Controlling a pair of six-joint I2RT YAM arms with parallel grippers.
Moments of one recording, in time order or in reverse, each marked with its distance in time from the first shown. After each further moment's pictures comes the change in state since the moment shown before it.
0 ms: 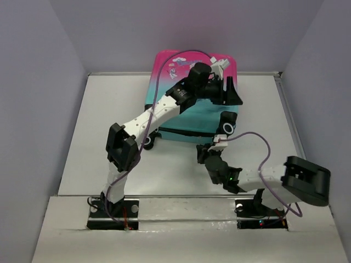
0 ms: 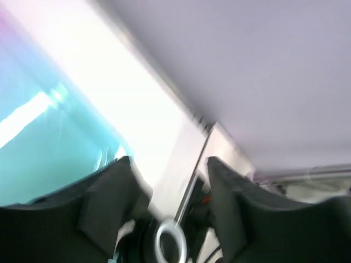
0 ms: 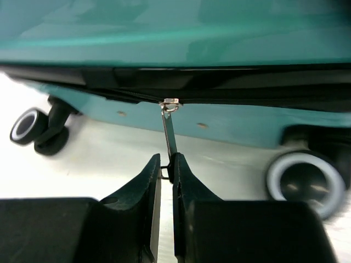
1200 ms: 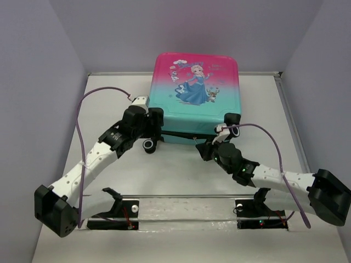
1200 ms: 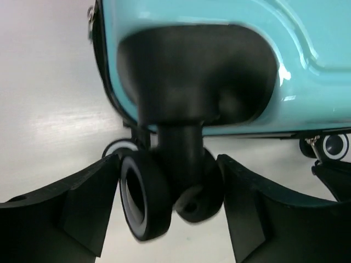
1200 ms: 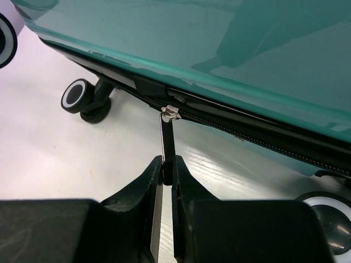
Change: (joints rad) left arm 0.261 -0.937 -1.041 -0.154 -0.687 0.192; right arm -0.196 -0.182 0.048 -0.218 -0.511 -0.070
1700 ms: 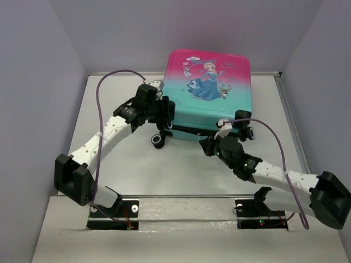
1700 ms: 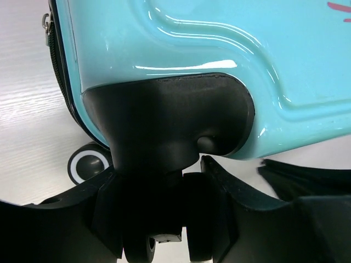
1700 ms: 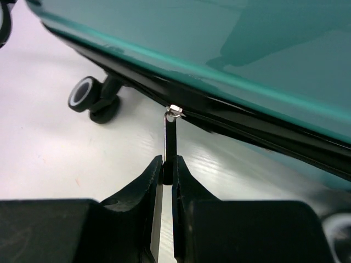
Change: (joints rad) left arm 0.025 0.317 0.296 -0.018 0.254 -0.037; right arm -0.075 -0.053 0.047 -0.140 -0.063 -0.031
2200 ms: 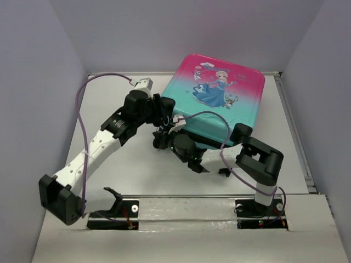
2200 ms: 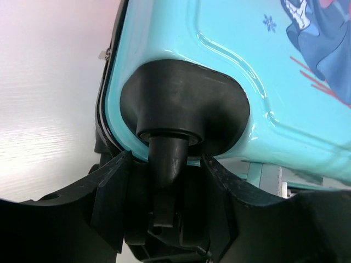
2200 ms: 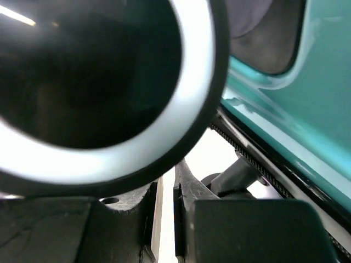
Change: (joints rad) left arm -0.056 -0.098 -0.007 0.063 -0.100 -0.083; right arm 0.211 0.760 0.449 0.529 0.105 0.037
